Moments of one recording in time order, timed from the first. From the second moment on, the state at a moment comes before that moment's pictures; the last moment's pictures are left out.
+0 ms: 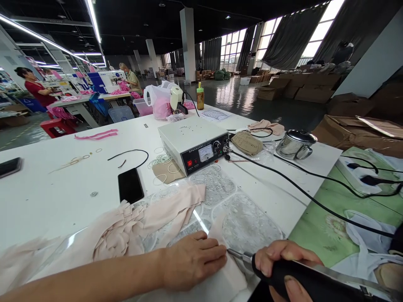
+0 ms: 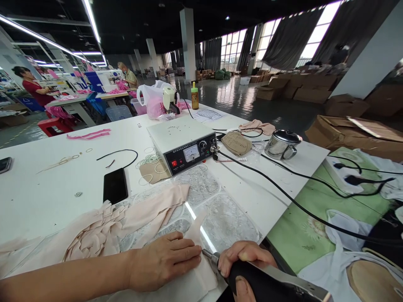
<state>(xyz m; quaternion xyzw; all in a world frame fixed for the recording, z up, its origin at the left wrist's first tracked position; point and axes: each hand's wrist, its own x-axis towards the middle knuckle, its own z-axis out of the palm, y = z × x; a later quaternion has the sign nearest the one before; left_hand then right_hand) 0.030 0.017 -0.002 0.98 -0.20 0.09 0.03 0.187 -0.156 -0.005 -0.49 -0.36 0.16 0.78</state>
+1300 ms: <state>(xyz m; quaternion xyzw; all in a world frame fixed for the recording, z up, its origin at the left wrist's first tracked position) 0.026 0.013 0.007 0.98 -0.12 0.15 0.06 0.201 -0.097 -0.006 -0.40 -0.27 0.15 0.86</state>
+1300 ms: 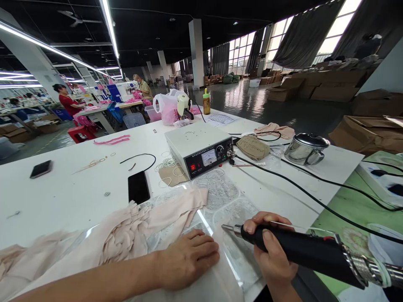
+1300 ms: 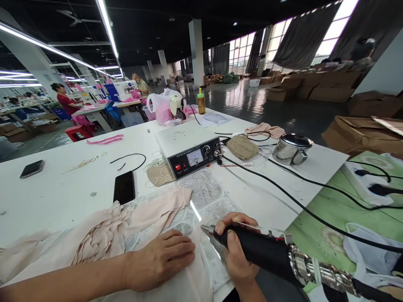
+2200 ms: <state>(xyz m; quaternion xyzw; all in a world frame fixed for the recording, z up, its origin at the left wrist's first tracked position) 0.023 0.023 0.000 0.99 -0.08 0.07 0.06 0.211 -0.089 -0.012 -0.41 -0.28 0.15 0.85</state>
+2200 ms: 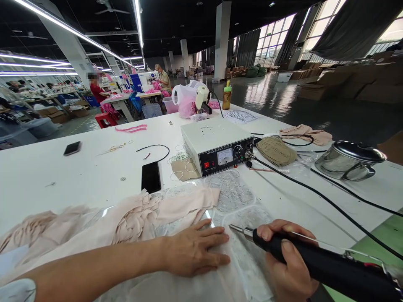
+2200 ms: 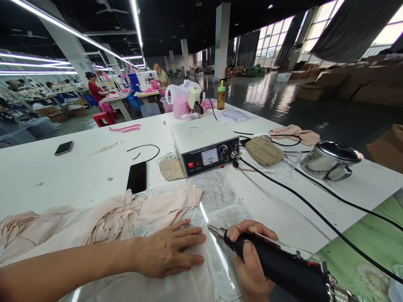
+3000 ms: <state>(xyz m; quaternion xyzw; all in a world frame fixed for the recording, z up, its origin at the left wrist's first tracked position) 0.029 0.032 0.001 0.99 -0.11 0.07 0.07 0.210 -0.095 -0.009 -0.40 -0.33 0.15 0.84</state>
